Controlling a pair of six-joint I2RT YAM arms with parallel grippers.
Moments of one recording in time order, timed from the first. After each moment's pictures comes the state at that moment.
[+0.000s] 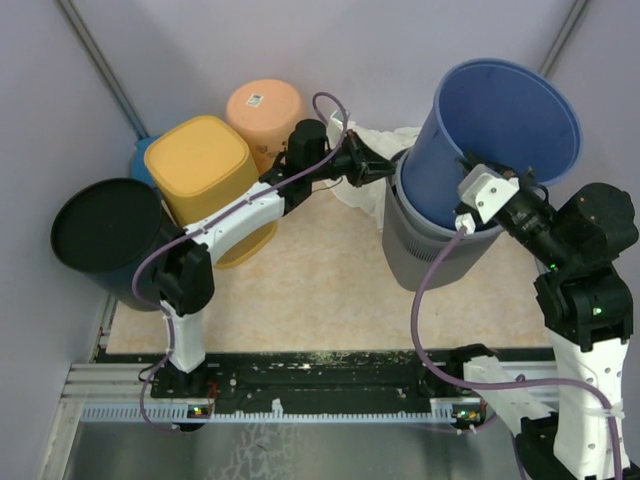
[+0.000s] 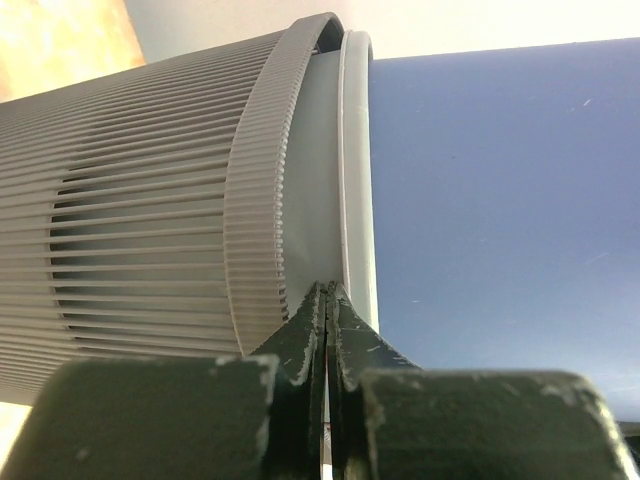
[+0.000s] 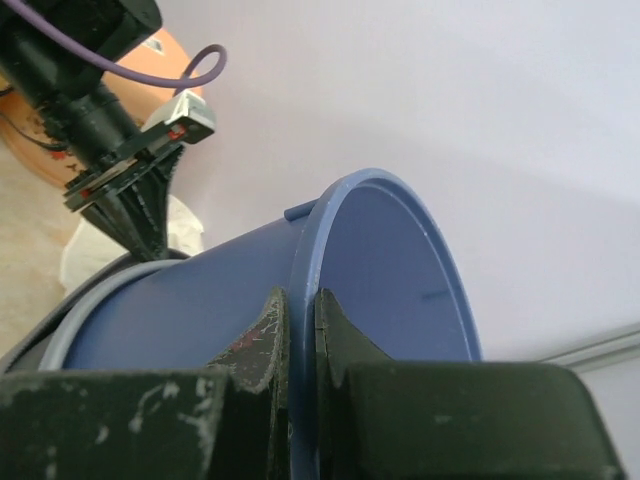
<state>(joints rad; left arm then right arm) -0.71 1.94 1.70 0.15 0.52 -1.29 0.20 0.83 1.56 -0.65 -0.47 -0.90</state>
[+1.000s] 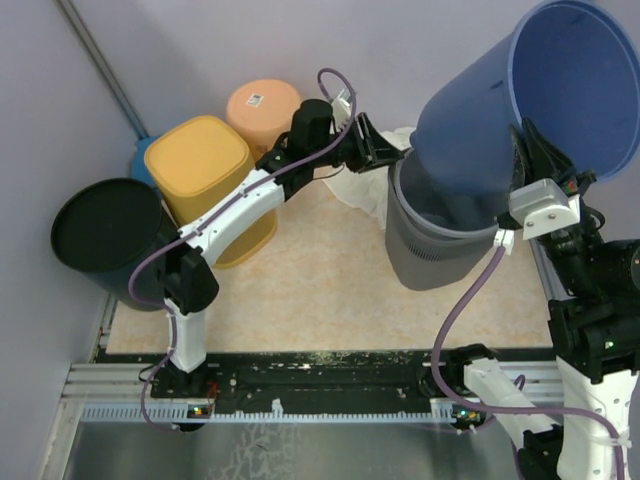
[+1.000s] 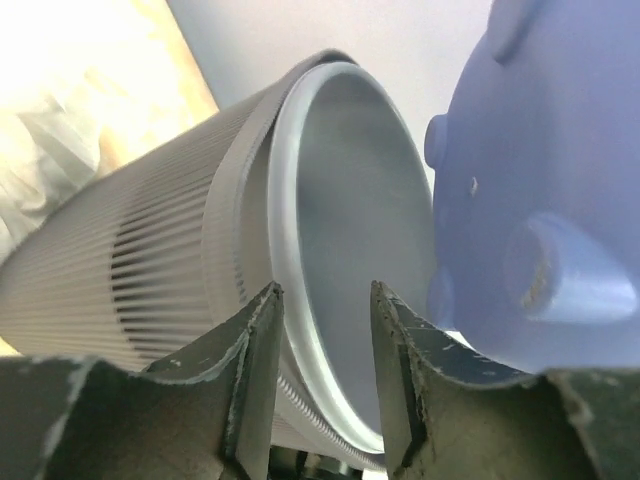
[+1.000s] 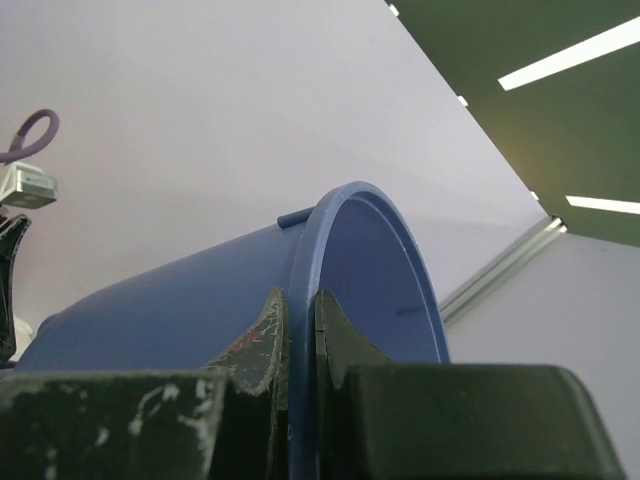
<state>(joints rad) -0.72 1.98 1.95 -0.15 0.43 -0.97 0.21 0.75 1.55 -0.30 -0.29 -0.87</state>
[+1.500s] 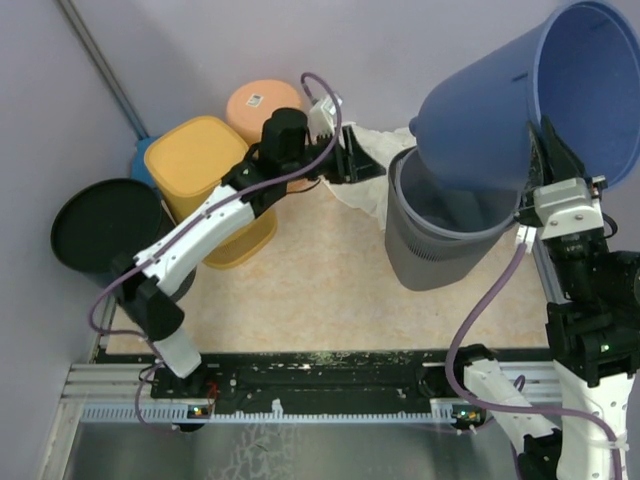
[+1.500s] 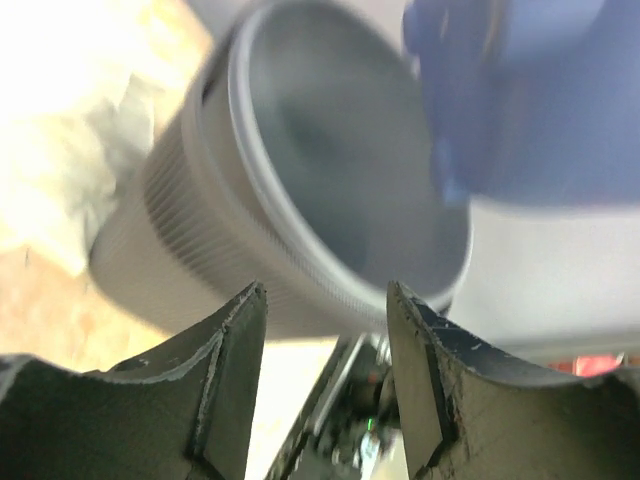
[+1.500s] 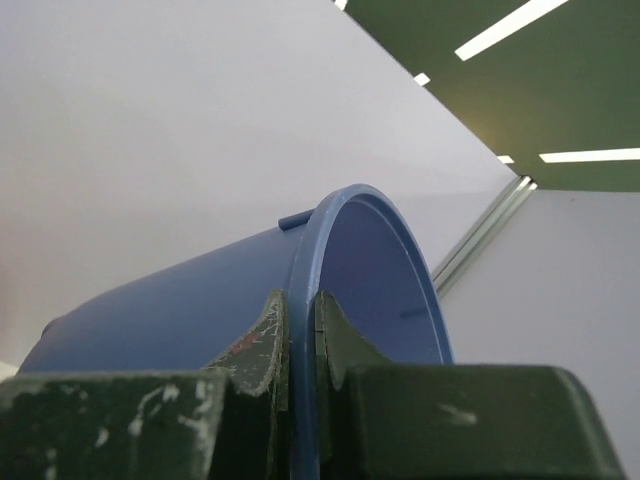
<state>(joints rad) -0.73 1.76 1.83 -0.23 0.39 -0.70 0.21 0.72 1.48 -0.18 -0.18 -0.76</state>
